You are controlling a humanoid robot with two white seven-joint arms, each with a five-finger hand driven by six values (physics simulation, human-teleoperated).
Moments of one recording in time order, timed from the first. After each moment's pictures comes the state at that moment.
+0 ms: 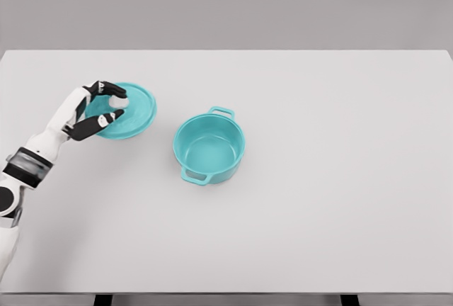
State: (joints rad) left arm -0.15 0.43 -0.09 -1.43 0.07 -0.32 -0.31; right arm 0.03 0.00 -0.04 0.08 0.02 -0.07 -0.15
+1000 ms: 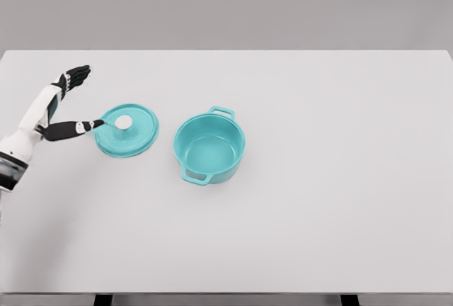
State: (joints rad) left arm -0.12 0.45 0.02 -1.42 0.07 -0.32 -0.30; right arm 0.03 0.00 -0.04 0.08 0.03 -0.07 -0.15
